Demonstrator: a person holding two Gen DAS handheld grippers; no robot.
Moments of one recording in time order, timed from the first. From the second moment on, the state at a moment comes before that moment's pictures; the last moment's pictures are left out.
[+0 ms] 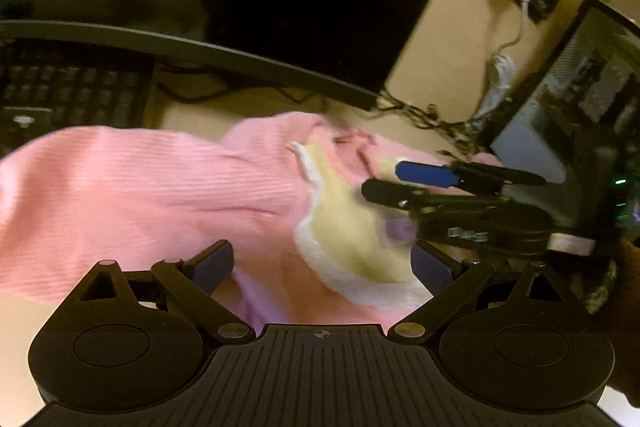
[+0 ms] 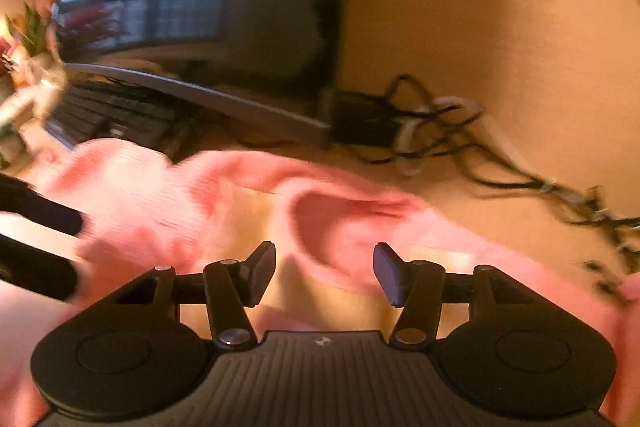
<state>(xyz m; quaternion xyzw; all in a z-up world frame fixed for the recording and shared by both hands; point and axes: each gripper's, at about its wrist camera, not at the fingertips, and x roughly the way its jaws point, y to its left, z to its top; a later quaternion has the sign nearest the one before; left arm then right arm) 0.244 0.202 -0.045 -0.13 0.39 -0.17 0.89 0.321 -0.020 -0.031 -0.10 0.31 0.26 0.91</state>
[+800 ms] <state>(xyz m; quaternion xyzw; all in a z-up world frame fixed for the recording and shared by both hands) 0.144 0.160 -0.081 -0.03 0.43 -0.09 0.90 0.163 -0.192 -0.048 -0.06 0.41 0.18 0.89</state>
